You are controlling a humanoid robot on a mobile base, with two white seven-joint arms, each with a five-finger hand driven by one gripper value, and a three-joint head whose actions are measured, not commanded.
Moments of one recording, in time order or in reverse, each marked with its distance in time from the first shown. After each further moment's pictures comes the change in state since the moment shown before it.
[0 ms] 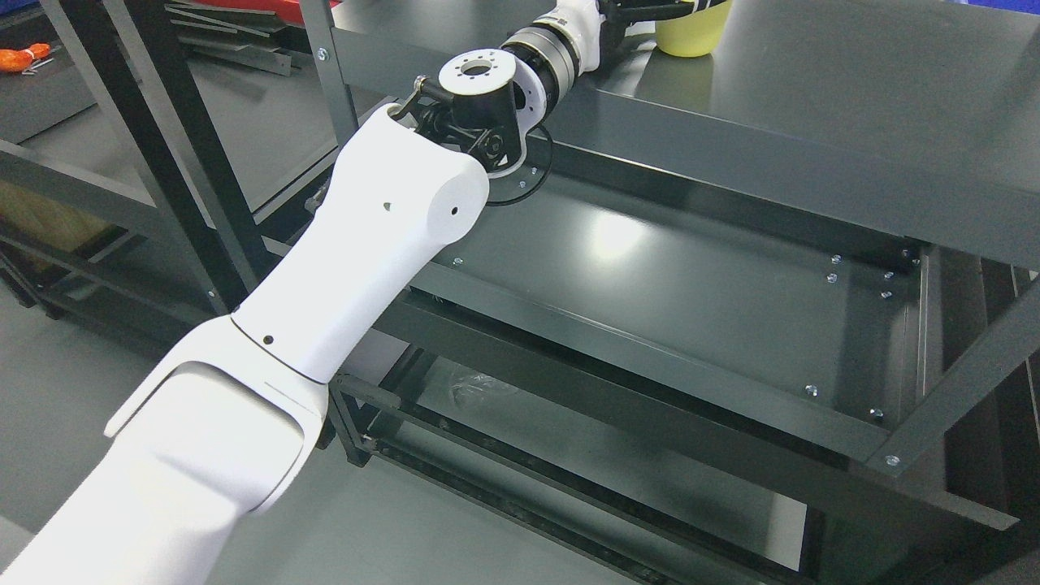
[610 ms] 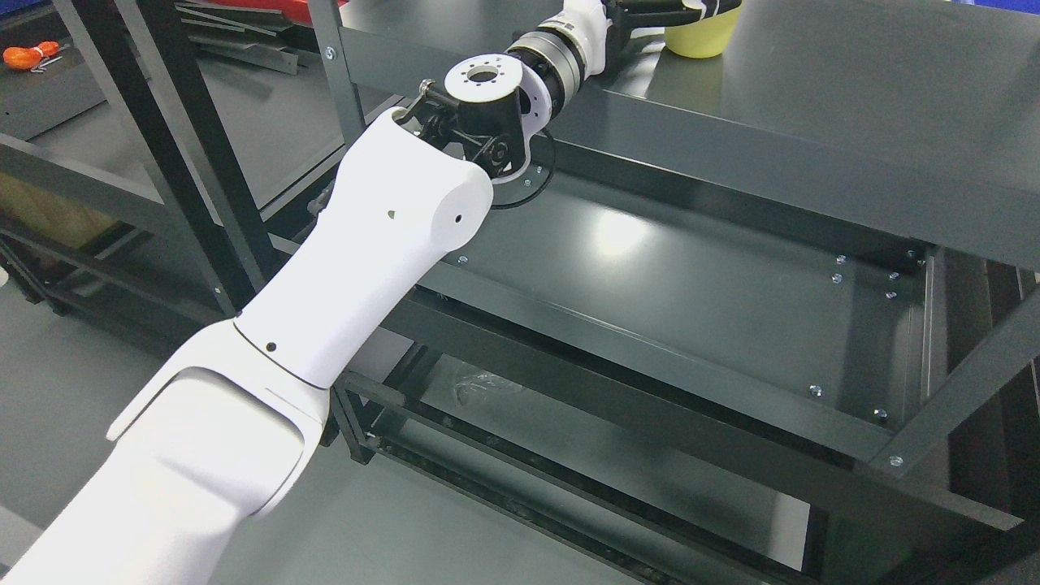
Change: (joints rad) left arm 0.012 0.000 0.000 -0.039 -0.047 -0.005 0.000; right arm 0.000 0.000 0.000 0.000 0.000 0.000 0.000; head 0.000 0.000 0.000
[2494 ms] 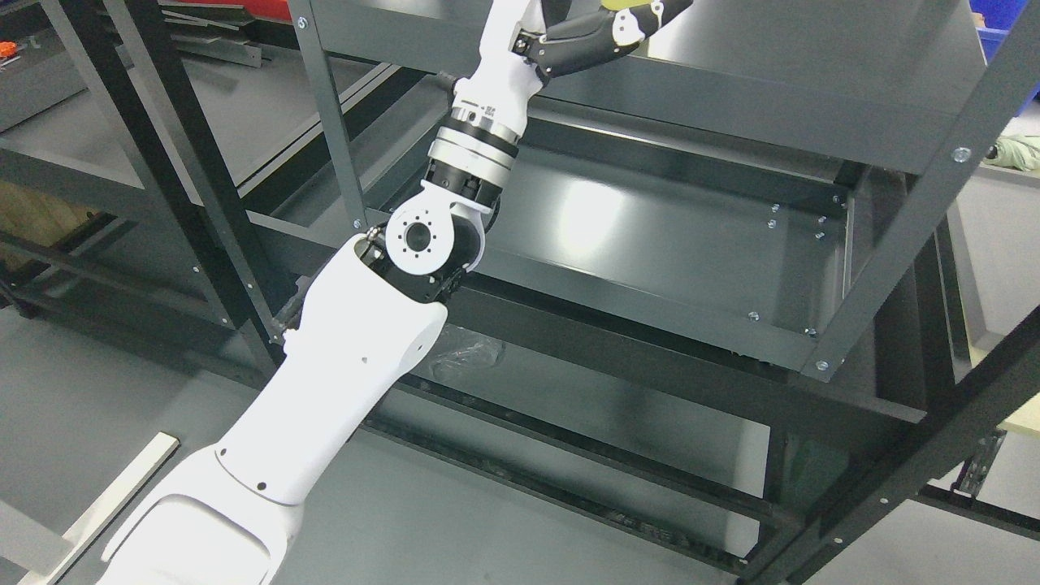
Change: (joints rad) left arm 0.373 0.092 0.127 -0.342 -0.452 -0.652 -0.005; right arm 0.000 0.000 0.000 0.000 0.000 0.000 0.000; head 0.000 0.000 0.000
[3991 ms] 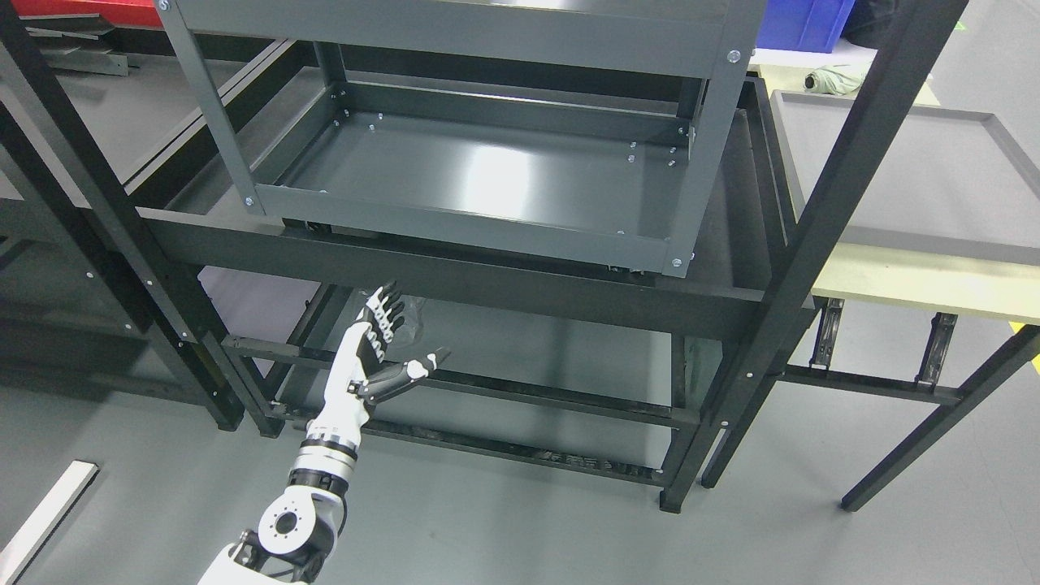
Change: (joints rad) left arm 0.798 0.107 0.318 -0.087 -0.072 0.193 0.005; right arm 0.000 0.000 0.000 0.000 0.000 0.000 0.000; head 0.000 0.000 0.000
